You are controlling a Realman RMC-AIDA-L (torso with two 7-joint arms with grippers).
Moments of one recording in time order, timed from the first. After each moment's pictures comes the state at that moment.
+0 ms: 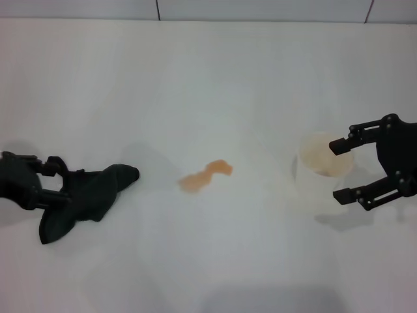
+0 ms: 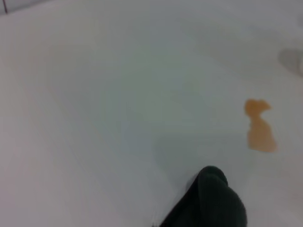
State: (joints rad) left arm -0.44 -2.06 0.75 1.11 2.45 1.62 -1.77; right arm 0.47 2.01 -0.96 -1.26 -2.07 -1.85 1.62
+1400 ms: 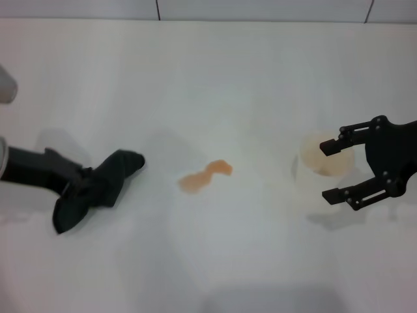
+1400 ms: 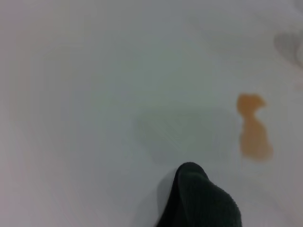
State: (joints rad) left arm -0.55 -2.08 0.85 0.99 2.48 1.53 -1.86; right arm 0.47 2.01 -1.00 -1.23 -2.06 -1.79 1.62
